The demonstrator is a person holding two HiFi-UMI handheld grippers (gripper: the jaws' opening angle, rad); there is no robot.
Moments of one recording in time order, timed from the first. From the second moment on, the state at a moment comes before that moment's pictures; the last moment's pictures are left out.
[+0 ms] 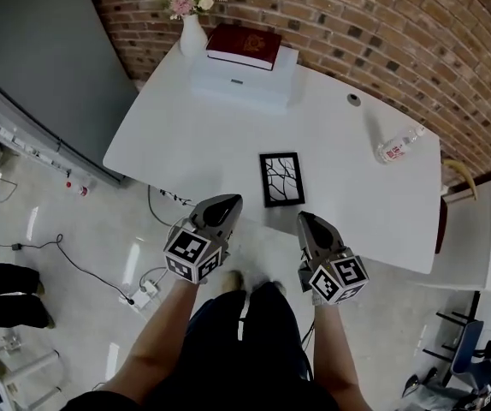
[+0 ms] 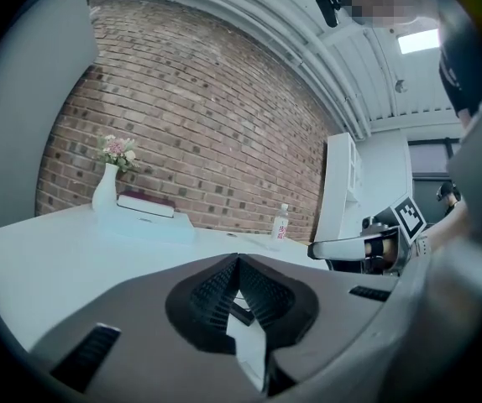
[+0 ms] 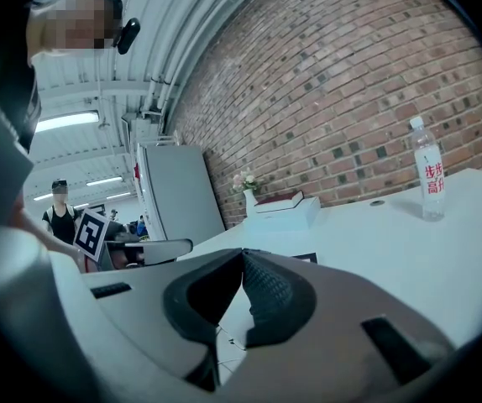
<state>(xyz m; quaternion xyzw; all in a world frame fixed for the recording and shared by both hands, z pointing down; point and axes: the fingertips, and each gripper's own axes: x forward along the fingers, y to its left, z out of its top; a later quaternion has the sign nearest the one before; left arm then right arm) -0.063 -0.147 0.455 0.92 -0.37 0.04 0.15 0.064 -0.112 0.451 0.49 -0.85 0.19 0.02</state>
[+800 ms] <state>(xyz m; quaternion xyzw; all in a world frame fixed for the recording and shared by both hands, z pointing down) -0.033 -0.194 0.493 0.88 -0.43 0.06 0.18 0.082 -0.200 0.498 0.43 -0.87 0.22 0.12</state>
